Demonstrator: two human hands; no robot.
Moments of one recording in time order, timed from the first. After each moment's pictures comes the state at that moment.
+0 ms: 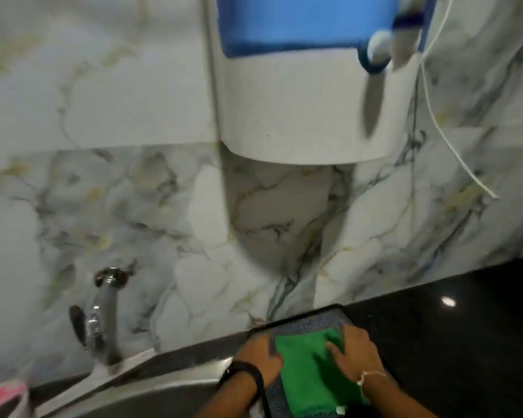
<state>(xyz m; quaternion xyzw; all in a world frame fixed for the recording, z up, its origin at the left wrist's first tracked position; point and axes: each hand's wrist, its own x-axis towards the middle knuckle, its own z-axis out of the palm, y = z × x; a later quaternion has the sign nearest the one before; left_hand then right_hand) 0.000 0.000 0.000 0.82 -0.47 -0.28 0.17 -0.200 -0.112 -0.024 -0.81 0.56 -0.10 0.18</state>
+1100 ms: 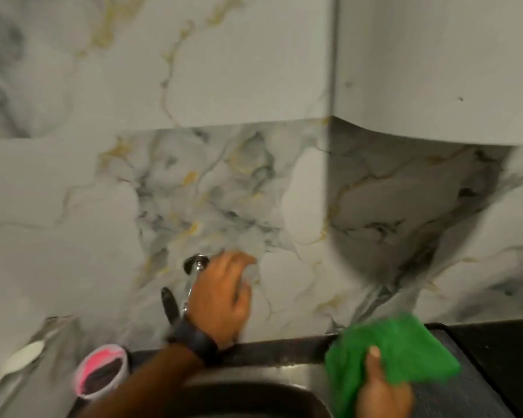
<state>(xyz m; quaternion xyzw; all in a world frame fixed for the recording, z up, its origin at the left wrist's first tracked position) 0.194 0.086 0.109 0.73 -0.56 0.15 0.36 -0.001 0.021 0.046 -0.33 0.53 -0.54 0.56</state>
